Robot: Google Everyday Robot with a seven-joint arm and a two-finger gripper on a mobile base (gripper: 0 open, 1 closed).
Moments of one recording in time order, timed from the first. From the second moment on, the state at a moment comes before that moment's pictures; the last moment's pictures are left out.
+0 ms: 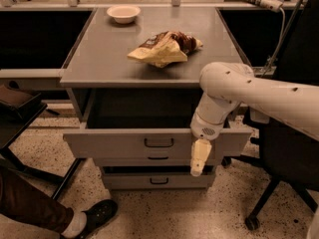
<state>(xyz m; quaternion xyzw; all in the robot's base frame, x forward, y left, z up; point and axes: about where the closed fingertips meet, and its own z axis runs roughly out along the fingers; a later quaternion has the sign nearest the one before) 0.522 -0.119 0.660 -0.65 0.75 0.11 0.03</state>
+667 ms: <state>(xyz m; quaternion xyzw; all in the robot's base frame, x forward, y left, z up) 0.510 -0.115 0.661 -0.65 0.75 0.13 0.01</state>
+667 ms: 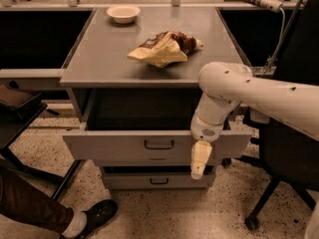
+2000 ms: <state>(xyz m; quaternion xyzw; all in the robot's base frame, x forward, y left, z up) 0.442 -0.134 0.667 -0.63 0.76 0.17 -0.03</state>
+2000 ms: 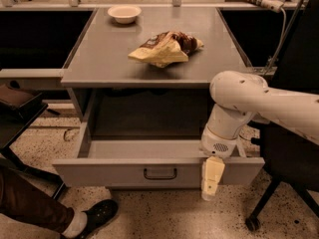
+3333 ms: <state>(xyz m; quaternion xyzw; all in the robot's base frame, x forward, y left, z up) 0.377 -0.175 0.660 -0.58 0.79 0.18 -0.10</state>
